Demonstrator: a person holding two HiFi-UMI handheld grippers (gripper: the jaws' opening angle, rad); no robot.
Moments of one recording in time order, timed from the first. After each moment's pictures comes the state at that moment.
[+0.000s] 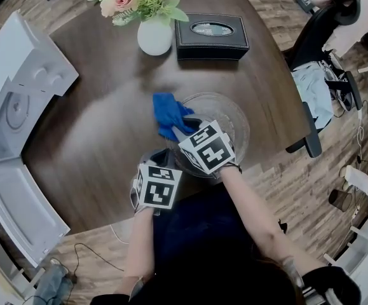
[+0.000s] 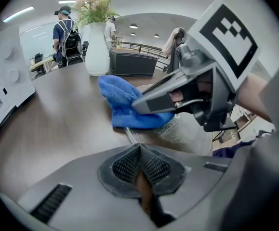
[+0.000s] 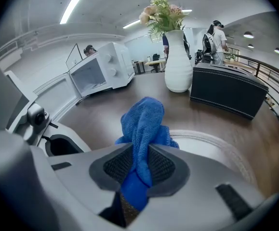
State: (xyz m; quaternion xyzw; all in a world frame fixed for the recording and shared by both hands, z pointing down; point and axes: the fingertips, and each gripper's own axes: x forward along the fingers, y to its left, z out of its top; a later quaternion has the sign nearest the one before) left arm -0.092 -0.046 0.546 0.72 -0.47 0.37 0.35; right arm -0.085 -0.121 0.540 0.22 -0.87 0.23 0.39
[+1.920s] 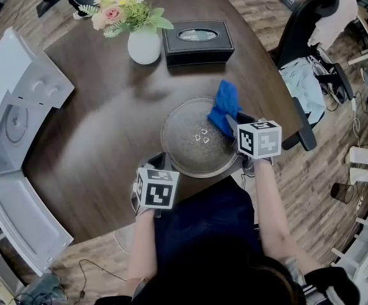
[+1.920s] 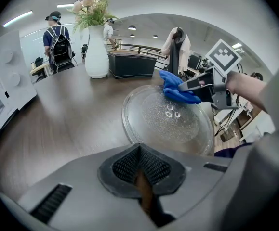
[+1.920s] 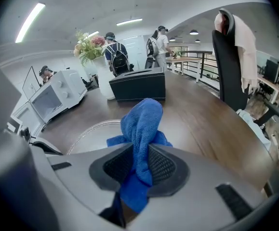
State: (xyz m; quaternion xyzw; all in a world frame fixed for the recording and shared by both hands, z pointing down) left arm -0.093 -0.041 0.545 0.71 -0.47 0.39 0.34; right arm 0.098 -0.171 0.526 0.44 -0.77 0.32 0.33
